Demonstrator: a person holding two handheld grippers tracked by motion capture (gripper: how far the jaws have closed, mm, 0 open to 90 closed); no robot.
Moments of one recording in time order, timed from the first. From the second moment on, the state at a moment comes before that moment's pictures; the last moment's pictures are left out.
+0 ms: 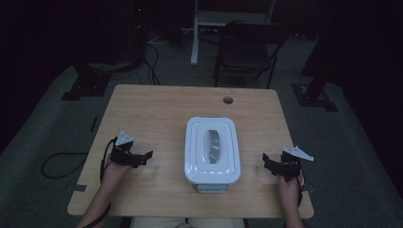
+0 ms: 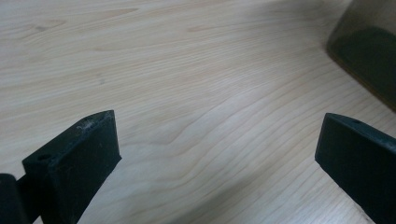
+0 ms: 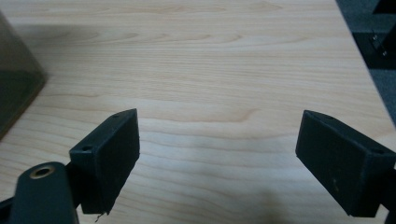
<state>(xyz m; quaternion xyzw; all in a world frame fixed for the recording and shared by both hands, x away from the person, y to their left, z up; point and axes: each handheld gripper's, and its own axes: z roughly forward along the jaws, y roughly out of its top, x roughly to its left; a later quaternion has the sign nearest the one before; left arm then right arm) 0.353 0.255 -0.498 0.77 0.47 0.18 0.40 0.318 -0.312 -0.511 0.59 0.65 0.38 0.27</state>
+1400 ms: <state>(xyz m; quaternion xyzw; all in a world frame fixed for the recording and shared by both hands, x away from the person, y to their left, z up) 0.336 0.322 -0.516 0.69 0.61 0.24 0.29 0.323 -0.315 -0.527 0.62 0.67 0.31 0.25</state>
